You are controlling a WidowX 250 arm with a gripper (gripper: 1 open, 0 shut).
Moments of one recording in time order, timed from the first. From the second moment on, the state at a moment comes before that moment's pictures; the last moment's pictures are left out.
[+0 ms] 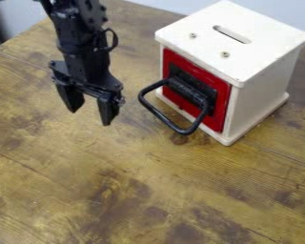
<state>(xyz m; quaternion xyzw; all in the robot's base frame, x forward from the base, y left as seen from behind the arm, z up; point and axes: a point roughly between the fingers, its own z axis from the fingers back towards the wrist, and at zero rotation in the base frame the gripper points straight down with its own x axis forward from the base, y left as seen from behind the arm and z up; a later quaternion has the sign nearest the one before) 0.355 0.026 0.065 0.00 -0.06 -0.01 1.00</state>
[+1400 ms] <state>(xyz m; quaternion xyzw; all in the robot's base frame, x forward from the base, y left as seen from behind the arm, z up) 0.371 0.039 0.056 0.00 -0.05 -0.03 1.00</state>
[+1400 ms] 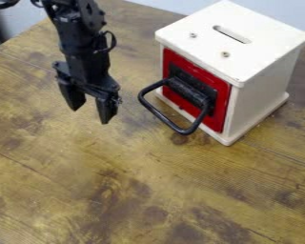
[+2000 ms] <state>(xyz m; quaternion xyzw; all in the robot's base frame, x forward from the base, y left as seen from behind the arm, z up) 0.368 0.047 0.046 0.00 -0.04 0.05 1.00</state>
